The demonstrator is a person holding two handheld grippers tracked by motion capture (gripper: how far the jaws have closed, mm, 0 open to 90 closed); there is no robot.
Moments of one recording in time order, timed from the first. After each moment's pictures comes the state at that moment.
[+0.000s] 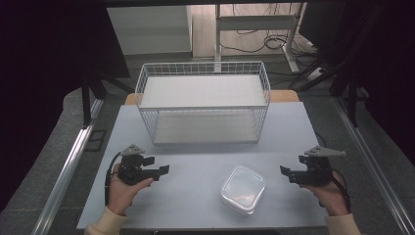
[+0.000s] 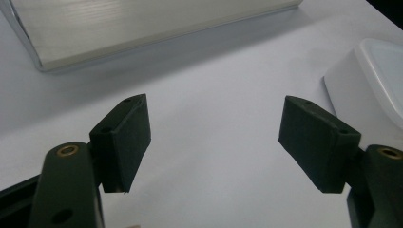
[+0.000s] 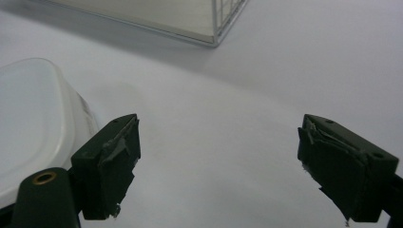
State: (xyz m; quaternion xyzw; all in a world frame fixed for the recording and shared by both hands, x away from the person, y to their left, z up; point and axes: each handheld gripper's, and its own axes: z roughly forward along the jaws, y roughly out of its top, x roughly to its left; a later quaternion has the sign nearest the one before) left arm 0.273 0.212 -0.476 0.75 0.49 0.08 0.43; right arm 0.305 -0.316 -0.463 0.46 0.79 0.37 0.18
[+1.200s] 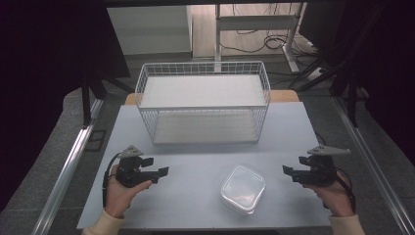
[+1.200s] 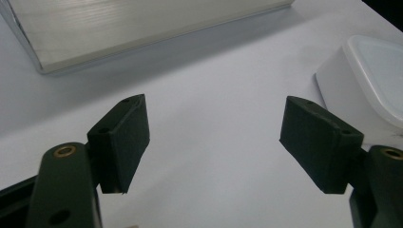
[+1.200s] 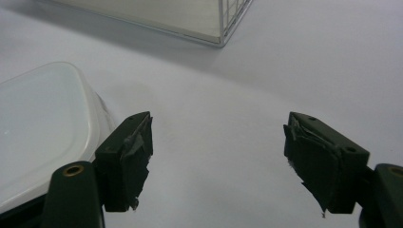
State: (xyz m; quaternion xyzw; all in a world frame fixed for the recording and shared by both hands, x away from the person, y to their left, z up) left arm 0.263 0.212 -0.469 0.76 0.49 0.09 0.43; right arm 0.298 -0.315 -0.445 0.46 0.79 0.37 0.16
